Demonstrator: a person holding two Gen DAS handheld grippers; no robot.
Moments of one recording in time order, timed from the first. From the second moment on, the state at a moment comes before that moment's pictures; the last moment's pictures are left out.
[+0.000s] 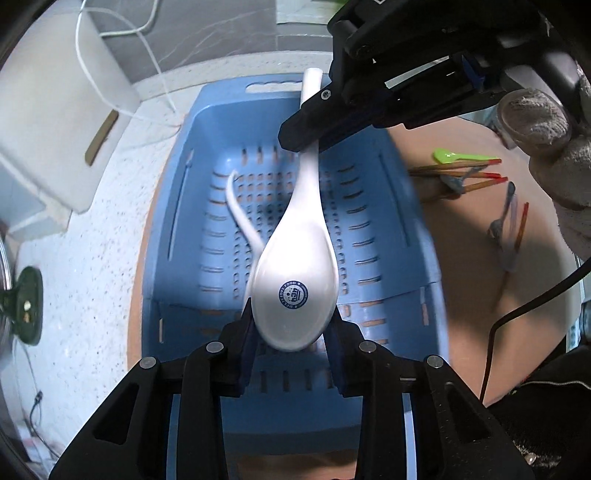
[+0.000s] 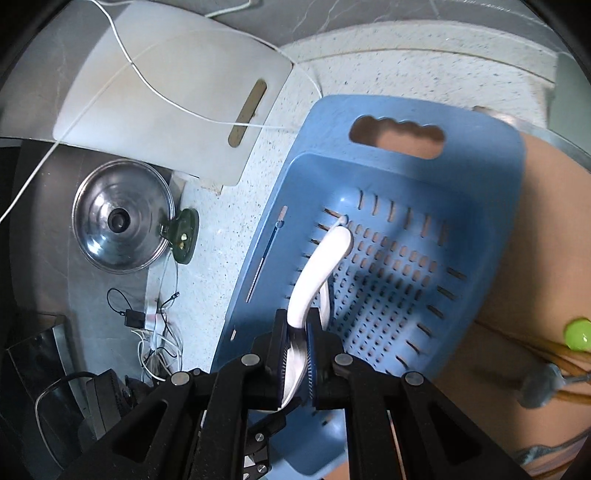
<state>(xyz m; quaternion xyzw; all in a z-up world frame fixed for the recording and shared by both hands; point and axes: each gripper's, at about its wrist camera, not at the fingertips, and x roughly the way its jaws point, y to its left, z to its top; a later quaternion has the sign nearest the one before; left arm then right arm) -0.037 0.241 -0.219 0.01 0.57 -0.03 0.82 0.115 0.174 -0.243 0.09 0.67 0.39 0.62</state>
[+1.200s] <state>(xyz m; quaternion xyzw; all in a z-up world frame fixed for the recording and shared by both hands) -0.016 0.251 -0.256 0.01 0.61 0.00 0.79 0.125 0.244 -0.309 0.03 0.70 0.36 0.61</state>
